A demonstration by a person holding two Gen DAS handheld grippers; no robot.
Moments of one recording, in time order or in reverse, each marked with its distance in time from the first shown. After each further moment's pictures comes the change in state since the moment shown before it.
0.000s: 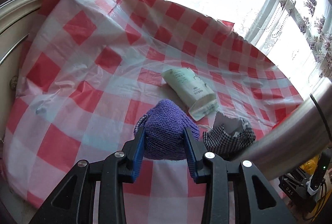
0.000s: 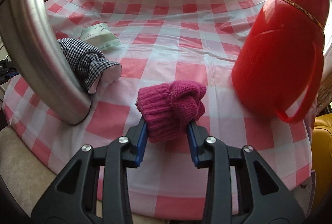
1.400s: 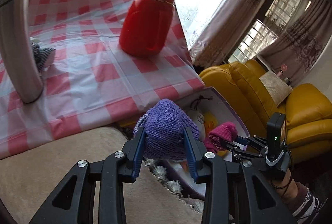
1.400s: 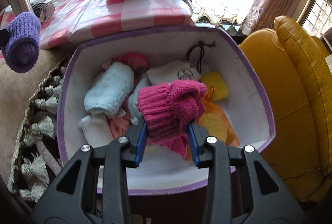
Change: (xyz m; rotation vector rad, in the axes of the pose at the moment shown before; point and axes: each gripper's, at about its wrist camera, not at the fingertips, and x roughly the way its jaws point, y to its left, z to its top) left arm -0.082 -0.257 -0.194 0.470 0.290 -0.508; right arm -0.148 -0.163 -0.236 0.242 0.199 -0.218
